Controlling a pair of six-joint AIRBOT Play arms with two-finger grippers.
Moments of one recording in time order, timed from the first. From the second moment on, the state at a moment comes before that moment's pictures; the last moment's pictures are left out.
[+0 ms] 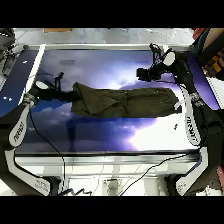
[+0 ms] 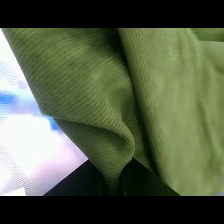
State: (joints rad) left arm 0.07 -1.76 1.46 0.82 -1.04 -1.06; right arm 0.13 -1.85 2.00 -1.25 1.24 1.58
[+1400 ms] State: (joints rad) left arm -0.28 -1.46 1.94 1.87 -1.60 -1.48; right arm 0.21 -1.86 1.96 -1.23 1.26 1.55
